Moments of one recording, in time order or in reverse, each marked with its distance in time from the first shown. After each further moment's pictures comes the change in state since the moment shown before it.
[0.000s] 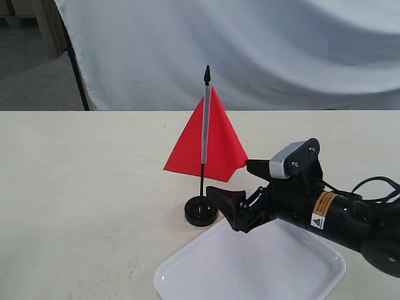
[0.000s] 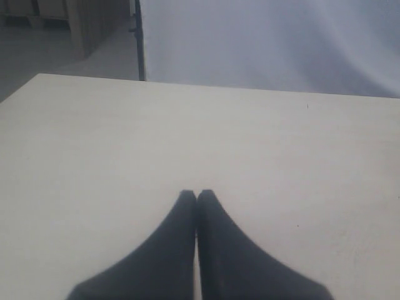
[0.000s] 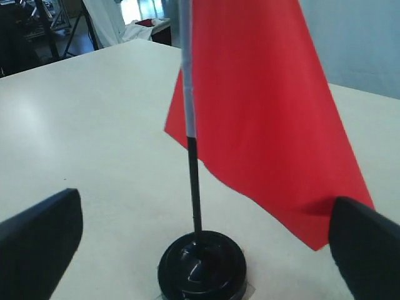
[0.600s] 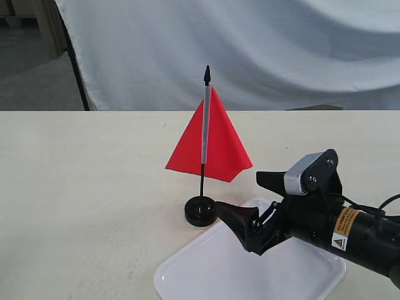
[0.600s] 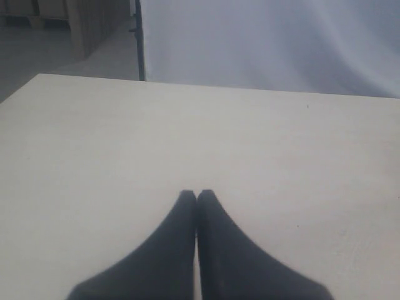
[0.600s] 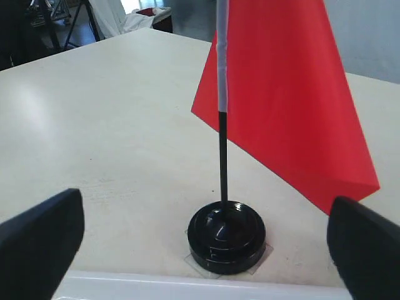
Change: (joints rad) left arm 0.000 0.000 0.000 0.000 0.000 0.000; right arm 0.000 -0.134 0.139 -0.002 0.021 0.000
